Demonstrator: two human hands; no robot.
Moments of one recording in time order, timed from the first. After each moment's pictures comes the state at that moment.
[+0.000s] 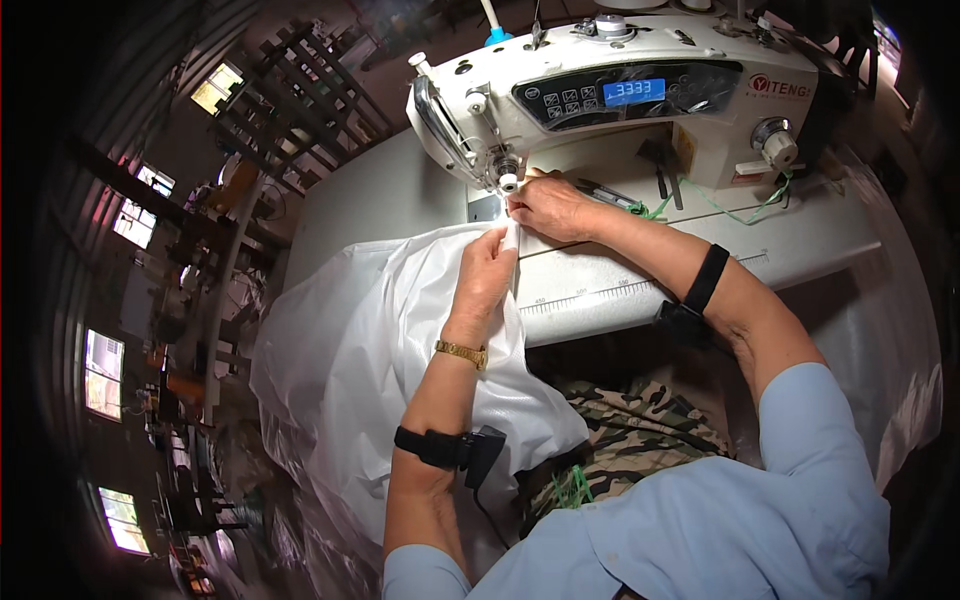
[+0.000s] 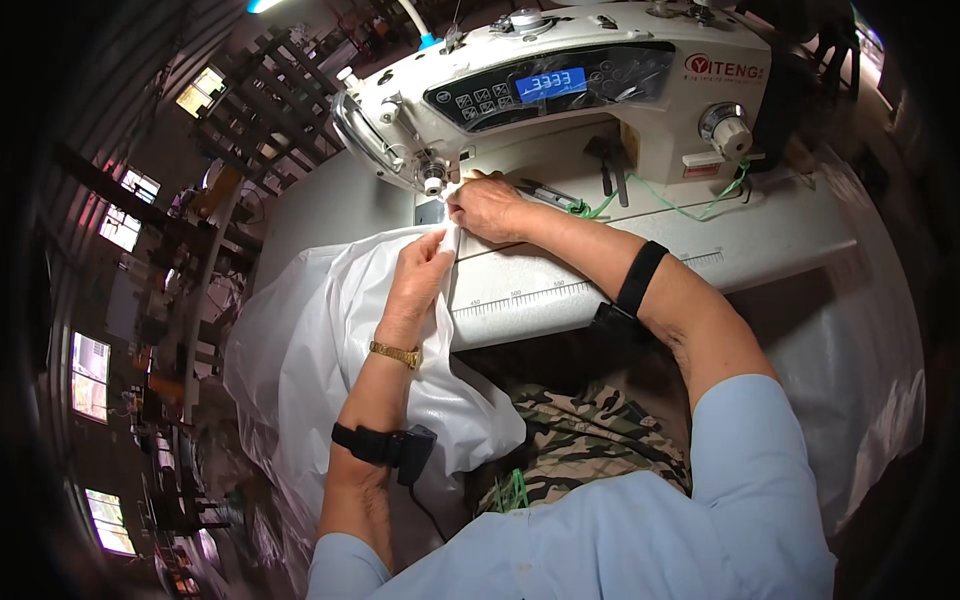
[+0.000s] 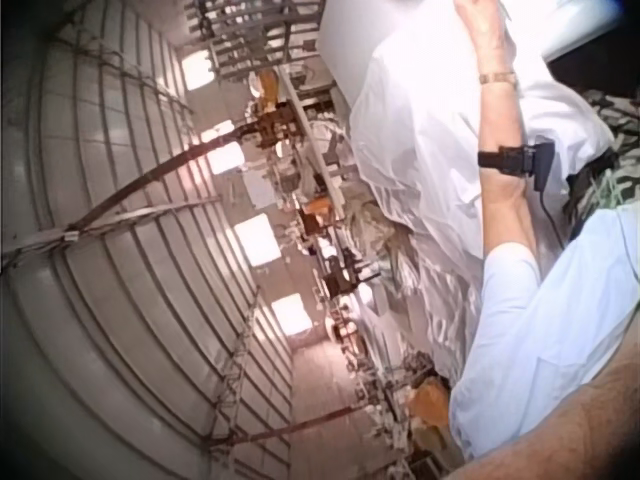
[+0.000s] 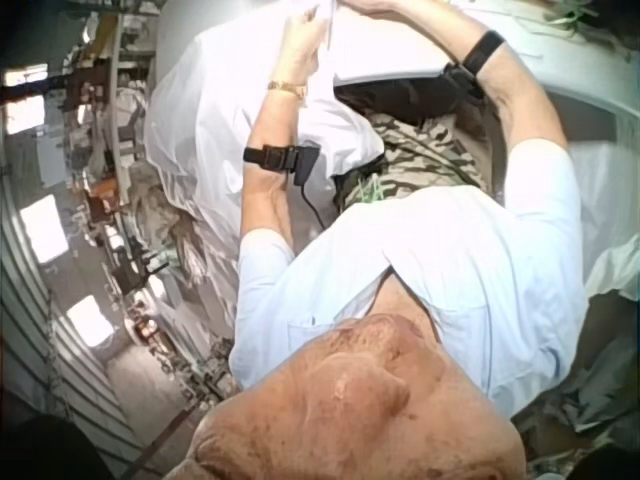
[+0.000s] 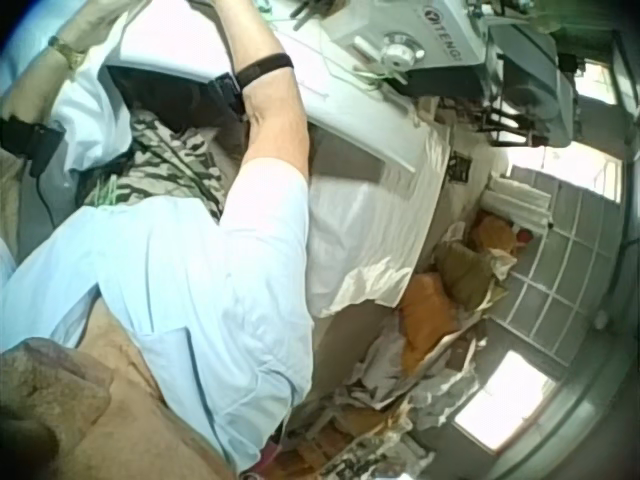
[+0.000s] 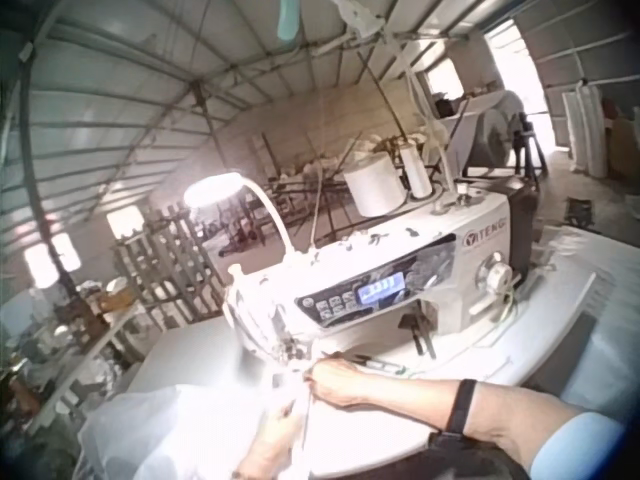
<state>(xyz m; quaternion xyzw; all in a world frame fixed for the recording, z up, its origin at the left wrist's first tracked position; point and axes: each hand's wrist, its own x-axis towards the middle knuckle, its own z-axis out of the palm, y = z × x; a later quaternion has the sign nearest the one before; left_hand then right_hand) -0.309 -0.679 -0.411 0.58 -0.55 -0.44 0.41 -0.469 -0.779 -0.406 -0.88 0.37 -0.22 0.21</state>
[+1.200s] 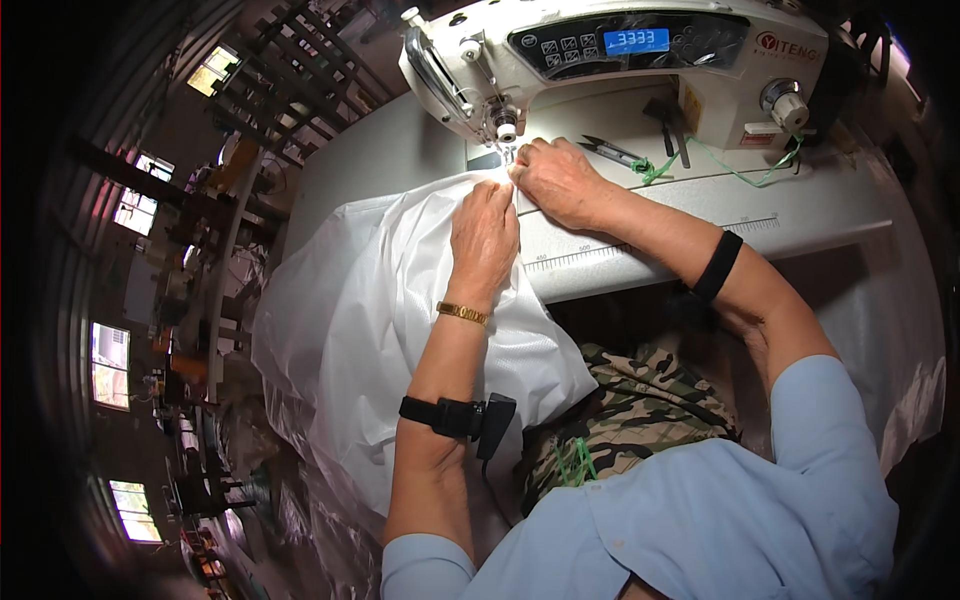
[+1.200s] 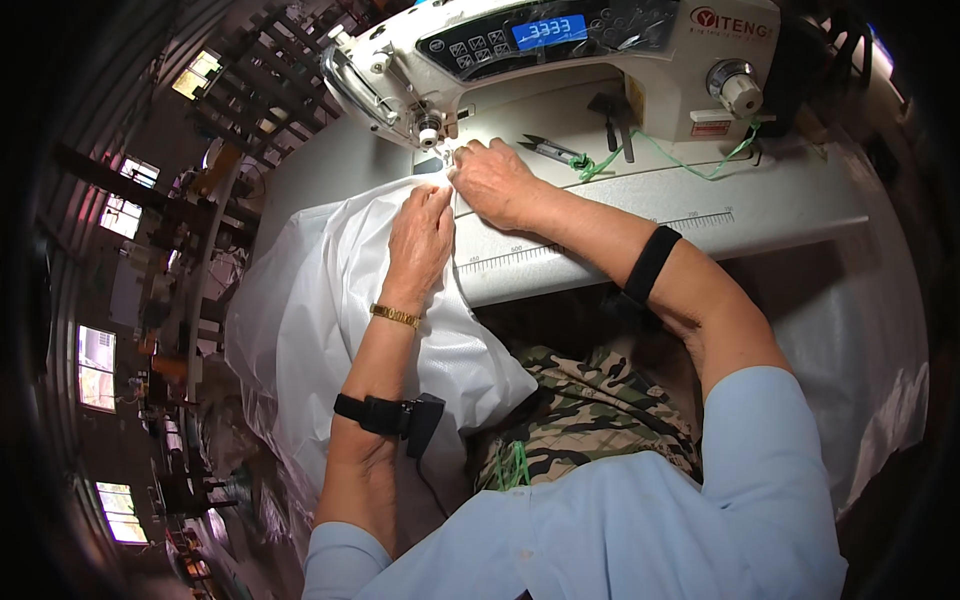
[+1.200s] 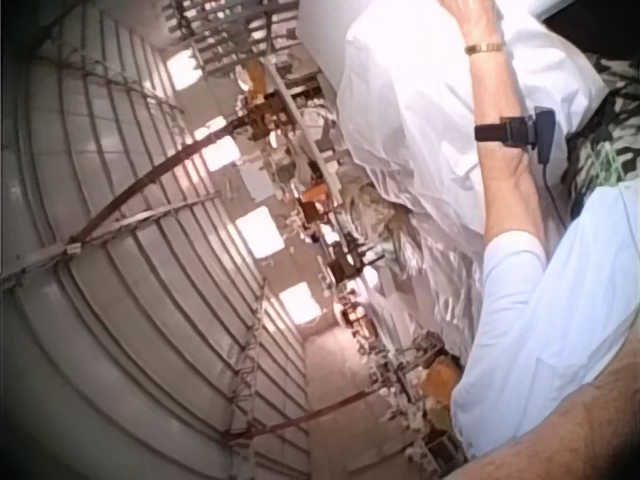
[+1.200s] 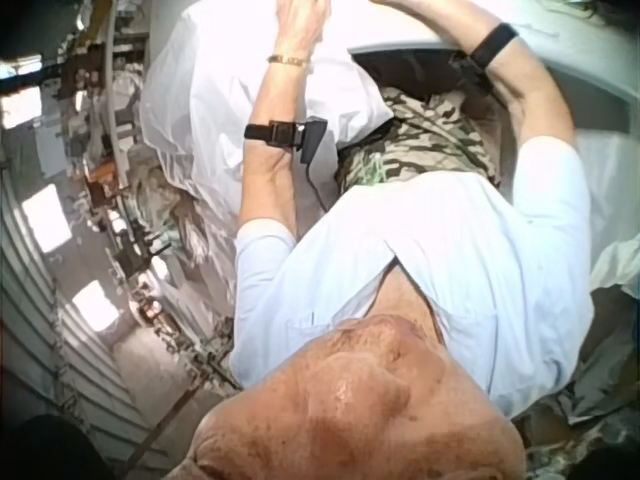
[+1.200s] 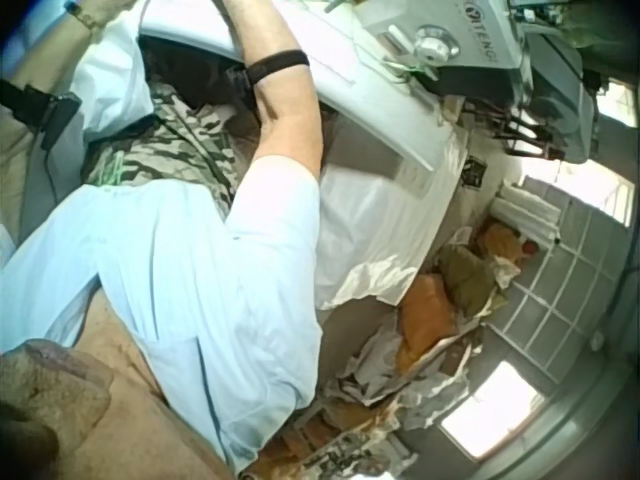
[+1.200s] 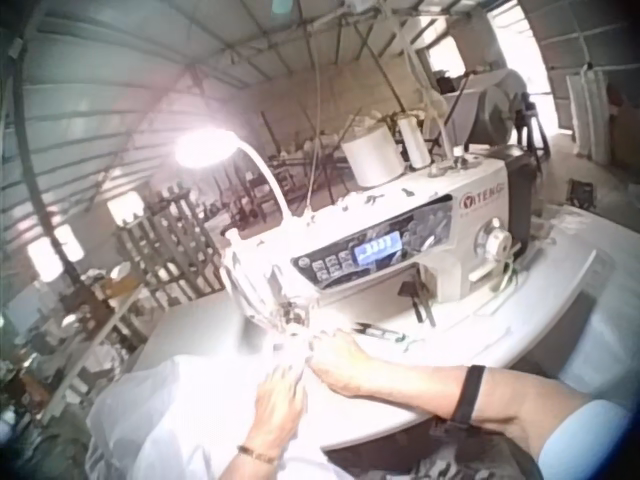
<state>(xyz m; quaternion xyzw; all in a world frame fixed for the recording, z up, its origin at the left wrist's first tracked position) -0.308 -0.673 -0.421 0.57 -0.77 0.07 0.26 -0.467 -0.745 -0.419 -0.91 0.32 -0.24 -0.08</state>
